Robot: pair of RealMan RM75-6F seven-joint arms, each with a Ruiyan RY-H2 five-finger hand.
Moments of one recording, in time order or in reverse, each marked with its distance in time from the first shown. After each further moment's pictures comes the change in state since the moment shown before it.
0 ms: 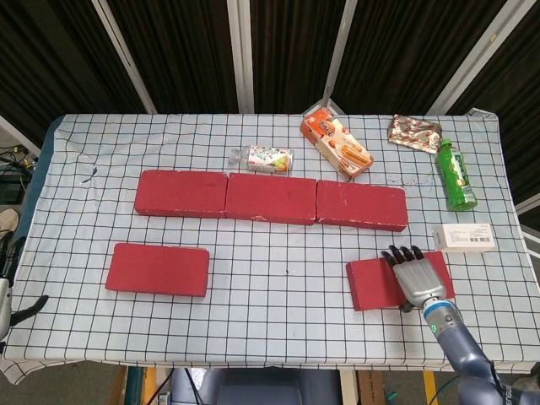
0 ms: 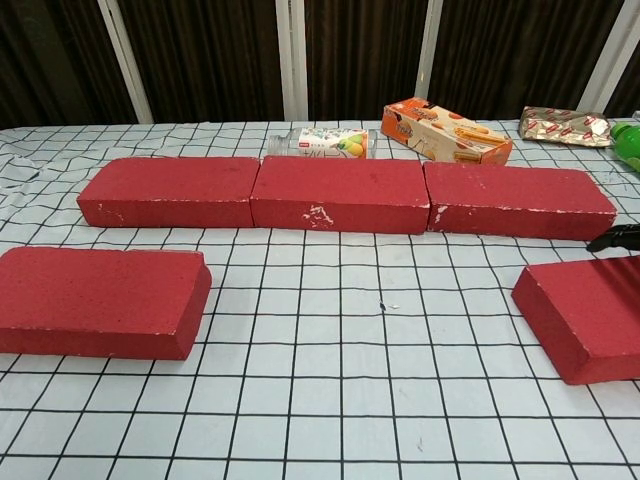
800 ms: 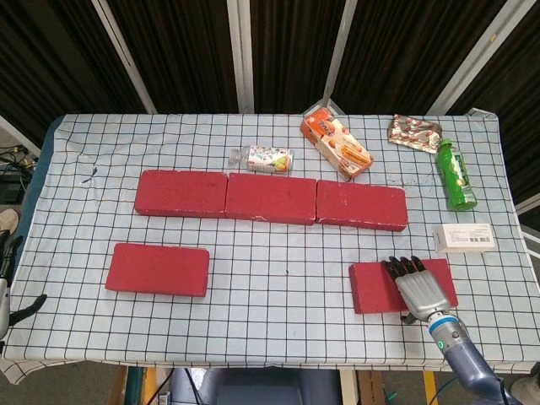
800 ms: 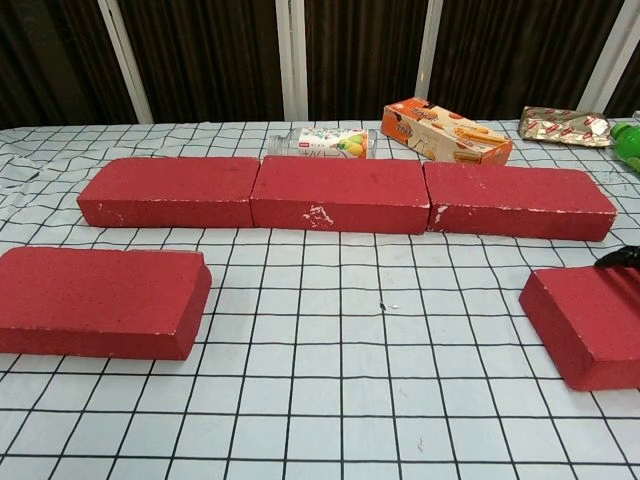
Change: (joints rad) left arm 0.004 -0.007 -0.007 -0.001 -0.007 0.015 0.011; right arm -0.142 -0.024 0.021 0.050 -0.229 -0.022 0.096
